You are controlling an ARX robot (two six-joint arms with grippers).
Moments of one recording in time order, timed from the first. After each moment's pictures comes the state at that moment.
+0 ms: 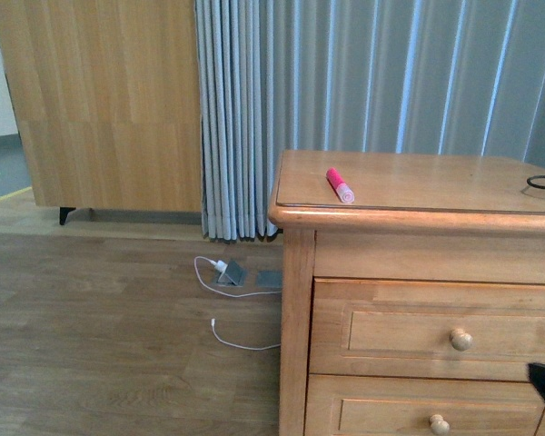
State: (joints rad) left arm 0.00 0.00 0.02 0.00 0.00 0.00; right arm 0.21 1.20 0.34 0.47 0.06 0.08
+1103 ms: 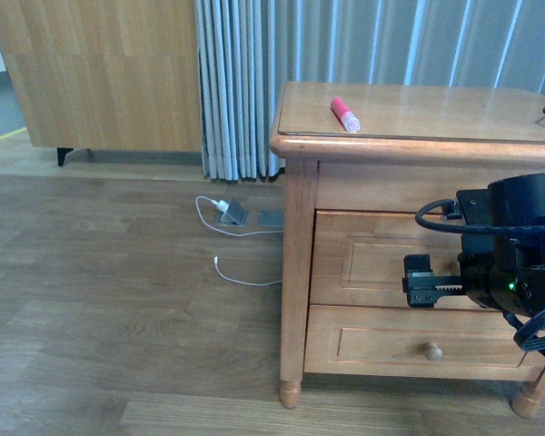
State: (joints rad) left arm 0.00 0.00 0.02 0.00 0.00 0.00; right arm 0.12 2.27 1.16 0.57 0.17 0.01
